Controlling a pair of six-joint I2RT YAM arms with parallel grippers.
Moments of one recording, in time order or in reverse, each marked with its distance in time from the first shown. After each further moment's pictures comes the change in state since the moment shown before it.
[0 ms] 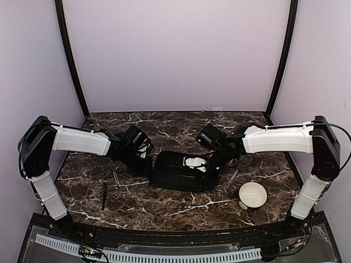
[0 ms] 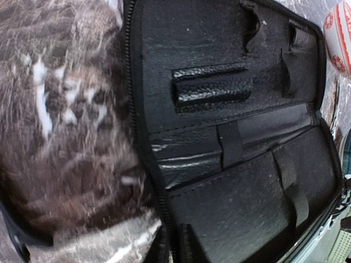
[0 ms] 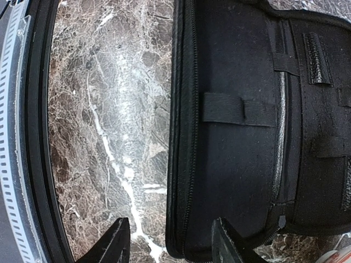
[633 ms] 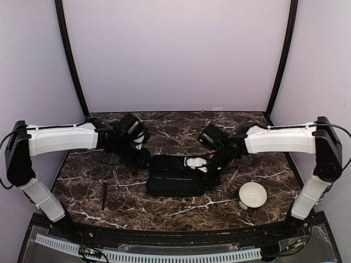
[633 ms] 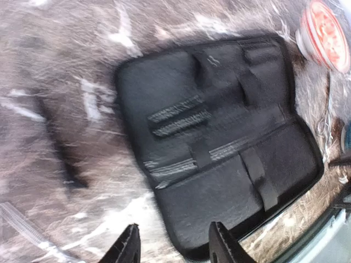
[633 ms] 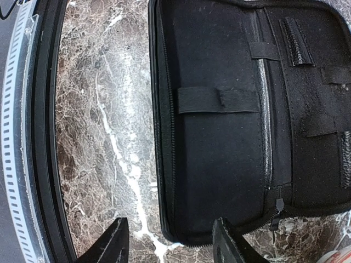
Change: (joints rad) left arm -0.078 -0.174 0.069 -0.232 -0.182 0.042; right arm 0.000 -0.018 -0.013 0.003 -0.021 -0.009
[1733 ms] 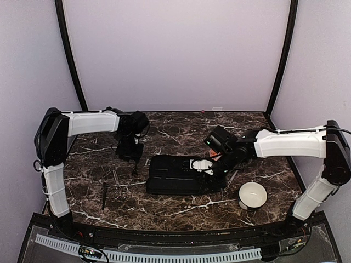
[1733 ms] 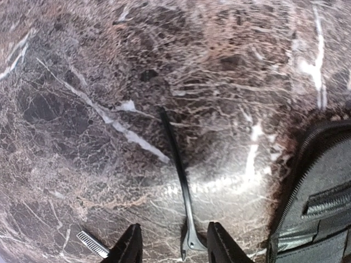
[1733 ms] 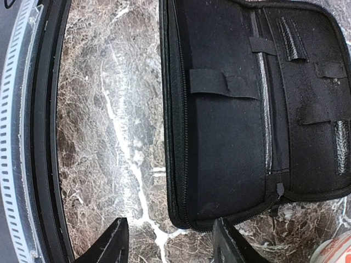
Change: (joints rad) left arm 0.169 0.365 0.353 -0.337 -0.210 0.010; right arm 0.000 -0.099 -0.107 0.044 0.023 -0.029
